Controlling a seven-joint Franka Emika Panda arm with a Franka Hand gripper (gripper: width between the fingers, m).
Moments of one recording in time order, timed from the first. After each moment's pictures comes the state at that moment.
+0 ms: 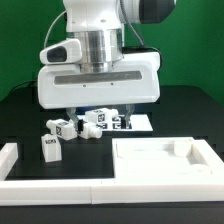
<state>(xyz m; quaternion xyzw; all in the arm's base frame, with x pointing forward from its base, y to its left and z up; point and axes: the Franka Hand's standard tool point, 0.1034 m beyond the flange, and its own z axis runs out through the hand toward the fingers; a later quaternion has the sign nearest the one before) 0.565 -0.044 0.074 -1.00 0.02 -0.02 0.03</state>
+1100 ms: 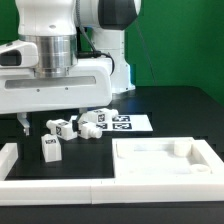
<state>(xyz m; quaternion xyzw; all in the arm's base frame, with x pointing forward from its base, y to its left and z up) 0.550 -0.135 0.069 -0.99 -0.12 0.10 0.00</state>
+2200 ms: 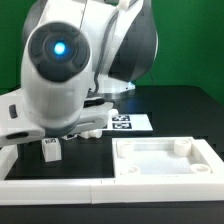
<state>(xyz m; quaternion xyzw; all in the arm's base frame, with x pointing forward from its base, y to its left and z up) 0.512 -0.146 0.032 -0.88 -0.14 0.45 -0.03</state>
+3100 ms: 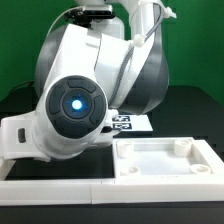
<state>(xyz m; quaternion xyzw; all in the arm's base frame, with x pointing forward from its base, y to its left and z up) 0.513 -0.139 0.009 -0.87 -0.10 0.47 -0.07</state>
